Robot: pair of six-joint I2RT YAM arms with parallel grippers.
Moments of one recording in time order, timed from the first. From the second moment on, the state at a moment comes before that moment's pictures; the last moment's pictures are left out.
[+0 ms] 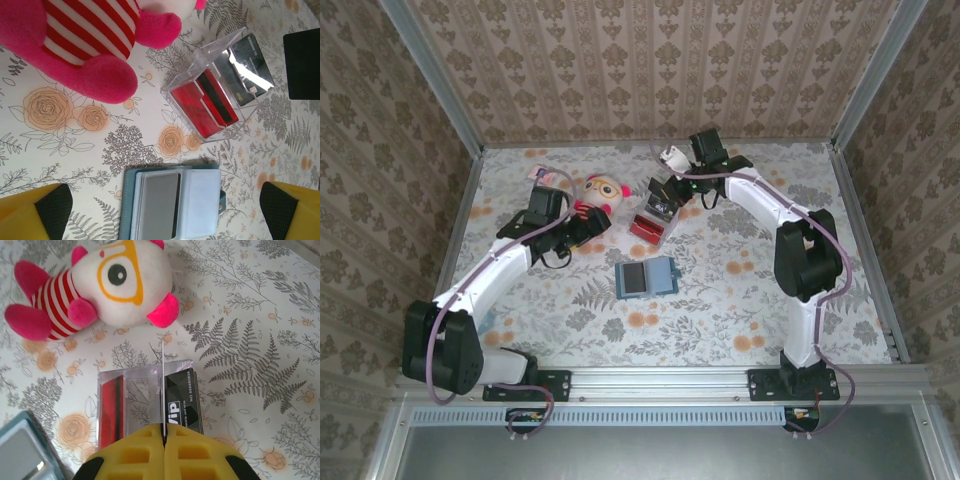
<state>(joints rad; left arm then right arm) -0.35 1.33 0.93 -0.46 0.30 -0.75 0.36 2.01 1.70 -0.55 -0.40 -0.38</state>
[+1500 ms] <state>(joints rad) -0.40 1.32 0.85 -0.47 0.34 -0.74 0.39 1.68 1.38 -0.55 -0.35 0.23</state>
